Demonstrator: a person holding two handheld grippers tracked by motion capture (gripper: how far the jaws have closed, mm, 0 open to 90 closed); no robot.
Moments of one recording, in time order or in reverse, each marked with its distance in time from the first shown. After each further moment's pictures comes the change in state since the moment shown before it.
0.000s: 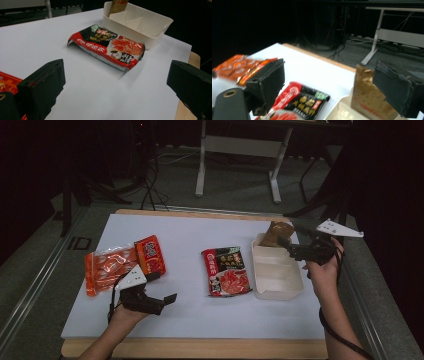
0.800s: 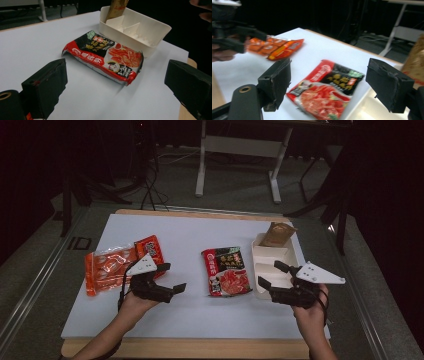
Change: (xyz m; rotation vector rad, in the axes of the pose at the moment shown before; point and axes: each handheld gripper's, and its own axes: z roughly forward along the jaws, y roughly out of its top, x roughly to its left) left arm 0.004 0.029 0.025 0.010 -0.034 -0.002; right arm 0.090 -0.059 -0.025 0.029 0.077 -0.069
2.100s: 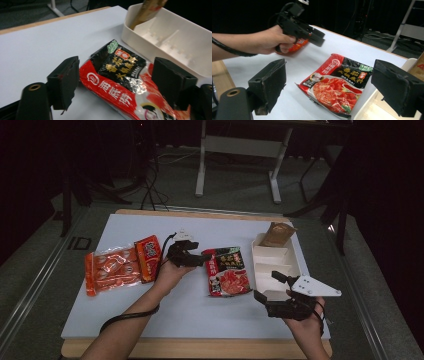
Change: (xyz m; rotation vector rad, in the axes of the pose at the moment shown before) left arm 0.049 0.035 0.125 0.100 0.101 -0.087; right arm 0.020 -0.014 -0.005 0.011 0.026 -0.011
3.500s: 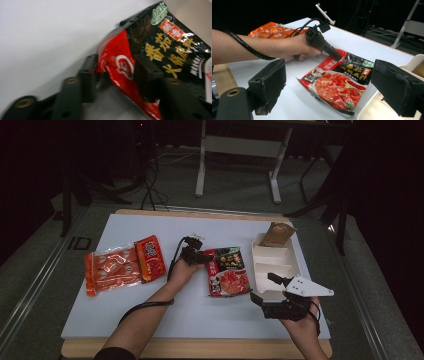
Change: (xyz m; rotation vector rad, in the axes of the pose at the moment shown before) left arm 0.022 -0.017 0.076 0.250 0.069 -0.134; right arm 0.001 -0.006 0.009 0.039 0.013 -0.019
